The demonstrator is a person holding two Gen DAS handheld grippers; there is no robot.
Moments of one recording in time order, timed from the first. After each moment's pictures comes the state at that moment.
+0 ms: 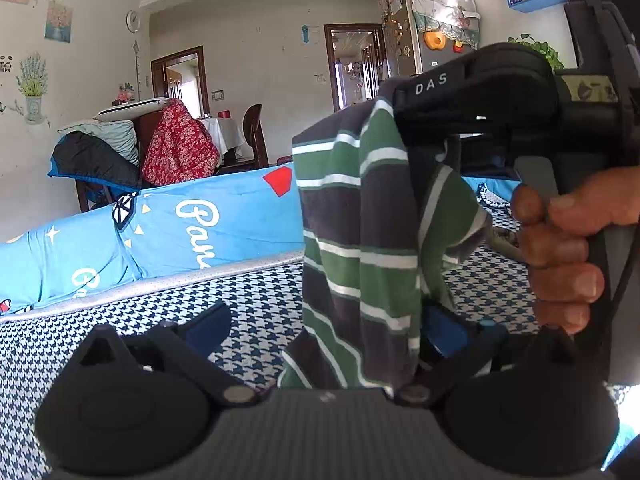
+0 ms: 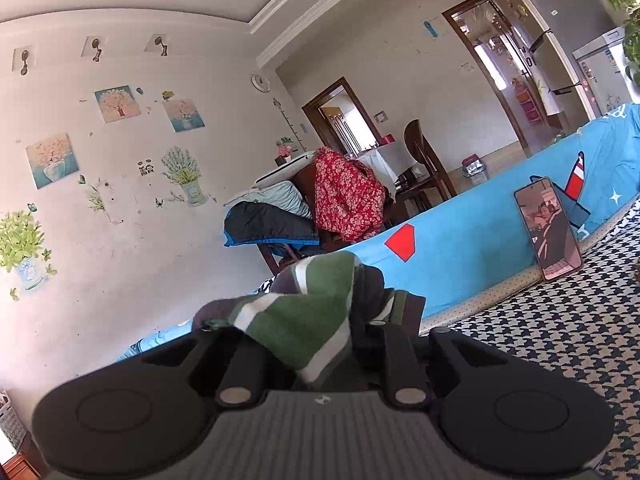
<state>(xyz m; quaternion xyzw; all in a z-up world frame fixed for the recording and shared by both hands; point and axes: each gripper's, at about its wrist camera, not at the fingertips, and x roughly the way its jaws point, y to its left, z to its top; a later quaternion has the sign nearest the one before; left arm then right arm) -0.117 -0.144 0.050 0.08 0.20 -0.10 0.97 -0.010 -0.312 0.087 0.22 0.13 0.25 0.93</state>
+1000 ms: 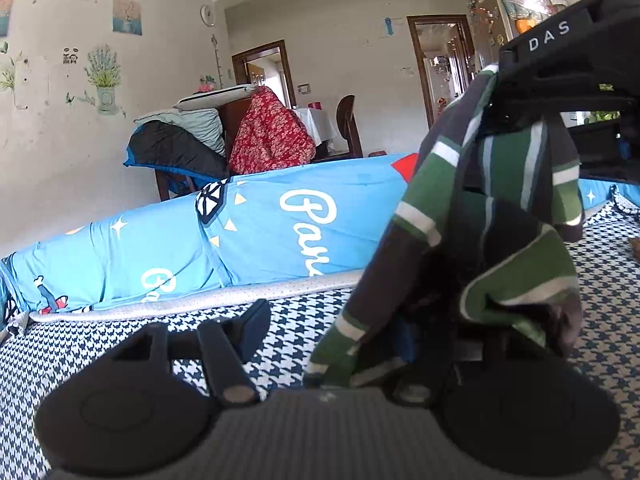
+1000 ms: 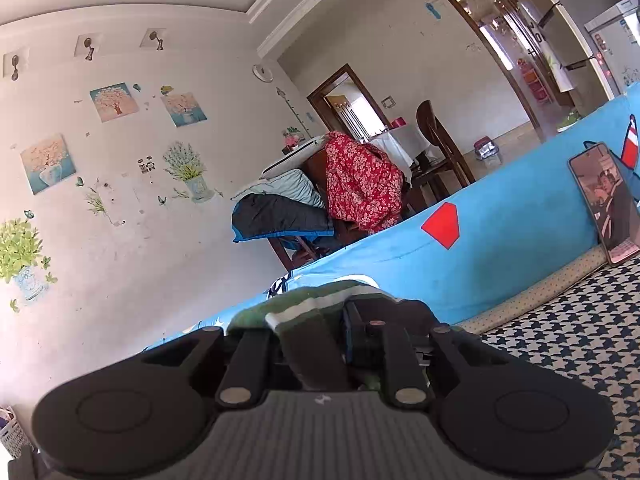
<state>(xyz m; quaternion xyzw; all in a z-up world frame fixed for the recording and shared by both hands) 0.013 -0.063 0.025 0.09 0.20 0.05 0.97 0.075 -0.238 0.072 0.24 0.15 0.26 0.92</state>
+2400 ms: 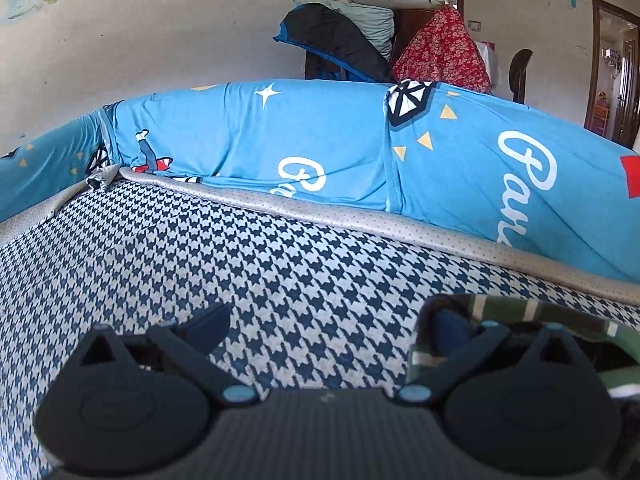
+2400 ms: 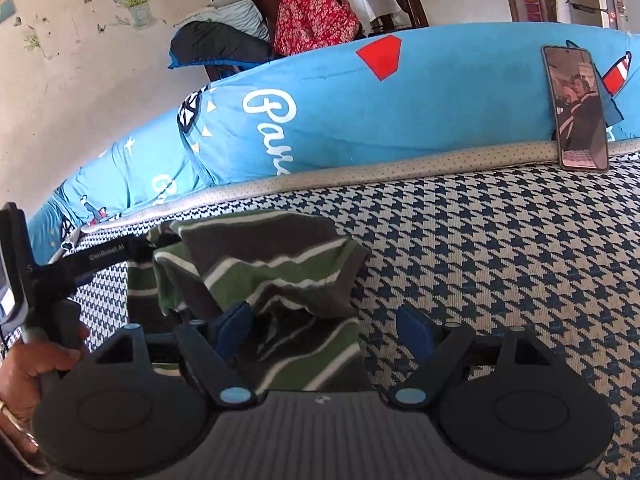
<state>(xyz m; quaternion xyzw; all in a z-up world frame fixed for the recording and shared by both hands) 0.082 0.066 0.011 -0.07 0.29 0.25 0.92 0.093 -0.234 0.006 0.07 0.38 0.23 0.89</state>
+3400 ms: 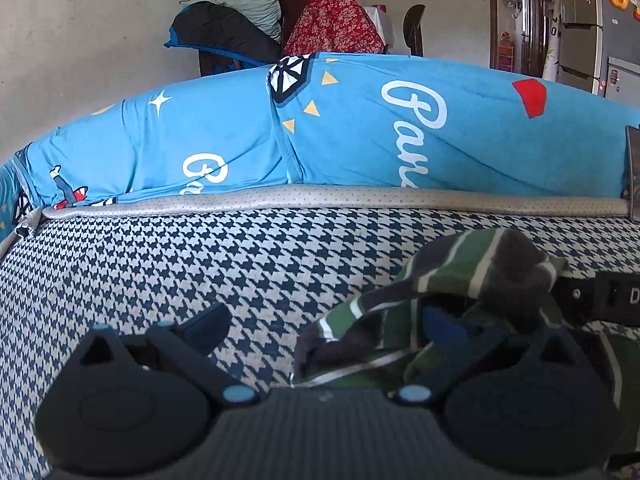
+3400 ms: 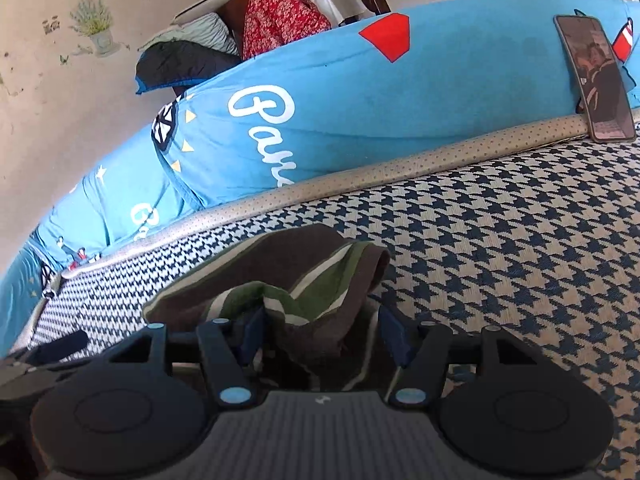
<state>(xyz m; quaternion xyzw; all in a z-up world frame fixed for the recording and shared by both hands) 0.075 0.032 0.007 0.00 0.34 0.11 0.93 0.129 -0.169 -0.015 0.15 0.37 0.18 0.90</state>
